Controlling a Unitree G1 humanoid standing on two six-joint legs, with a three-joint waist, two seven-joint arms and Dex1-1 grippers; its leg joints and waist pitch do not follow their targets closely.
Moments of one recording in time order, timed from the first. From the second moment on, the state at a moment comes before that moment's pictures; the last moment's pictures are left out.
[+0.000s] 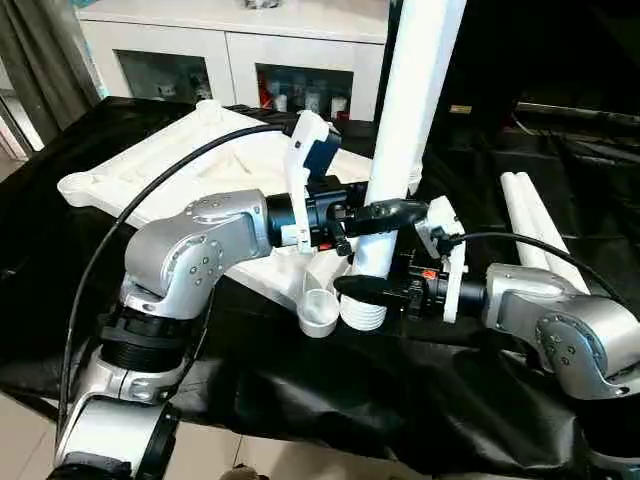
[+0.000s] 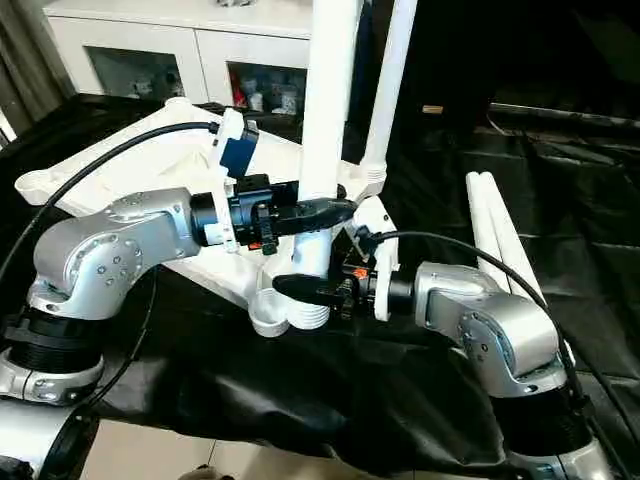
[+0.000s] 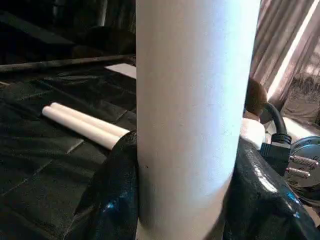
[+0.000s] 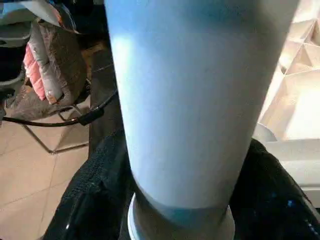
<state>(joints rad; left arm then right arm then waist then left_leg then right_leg) -0.70 0.25 -0.11 -0.06 -0.65 0.84 -0.80 -0.38 -0.44 0.12 -0.21 0.62 0.83 0.81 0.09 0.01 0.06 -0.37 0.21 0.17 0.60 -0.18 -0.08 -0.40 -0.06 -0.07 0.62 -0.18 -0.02</state>
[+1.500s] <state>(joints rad) -0.70 0.28 -0.13 -0.06 -0.65 0.82 -0.83 -0.38 -0.43 0.10 -0.20 0.66 0.84 0.80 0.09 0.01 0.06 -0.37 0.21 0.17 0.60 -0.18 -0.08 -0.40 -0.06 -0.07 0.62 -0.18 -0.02</state>
